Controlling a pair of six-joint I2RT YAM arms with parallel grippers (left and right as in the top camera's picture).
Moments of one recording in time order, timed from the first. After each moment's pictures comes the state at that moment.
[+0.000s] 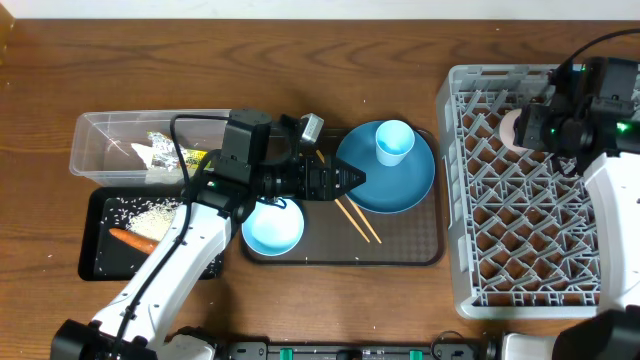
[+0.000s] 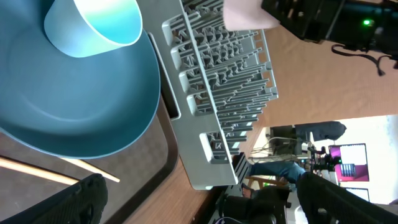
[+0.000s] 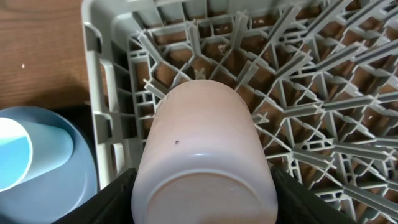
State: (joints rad) left arm -0.34 1.37 0.90 -0.26 0.92 -0.56; right arm -0.17 1.52 1.35 -0.85 -0.06 0.04
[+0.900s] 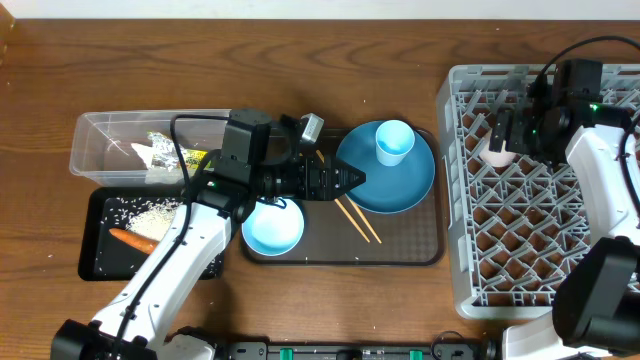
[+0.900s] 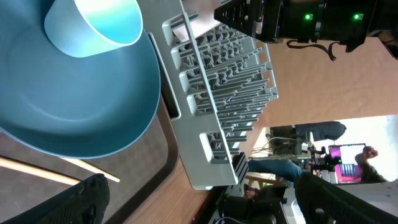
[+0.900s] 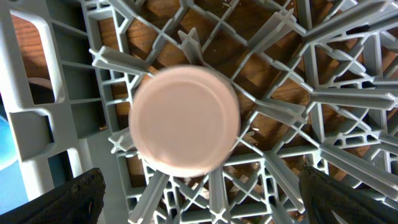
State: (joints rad) left arm -0.34 1.37 0.90 -0.26 0.92 -0.56; right arm -0.17 1.71 1.34 -0.84 -0.05 0.03
